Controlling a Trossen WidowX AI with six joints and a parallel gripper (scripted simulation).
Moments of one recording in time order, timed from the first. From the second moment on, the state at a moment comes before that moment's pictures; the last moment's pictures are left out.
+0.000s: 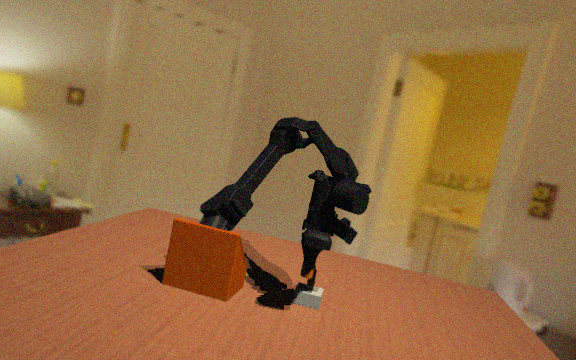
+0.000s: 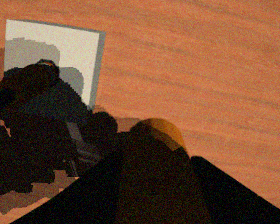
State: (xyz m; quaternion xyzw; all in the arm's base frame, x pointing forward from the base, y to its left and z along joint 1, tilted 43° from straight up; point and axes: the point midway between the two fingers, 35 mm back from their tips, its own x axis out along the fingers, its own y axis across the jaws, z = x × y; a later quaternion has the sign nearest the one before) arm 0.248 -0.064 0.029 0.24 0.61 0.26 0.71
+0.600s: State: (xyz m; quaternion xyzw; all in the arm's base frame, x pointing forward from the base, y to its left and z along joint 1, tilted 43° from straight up) arm 0.255 -0.032 0.093 0.24 0.61 0.26 0.71
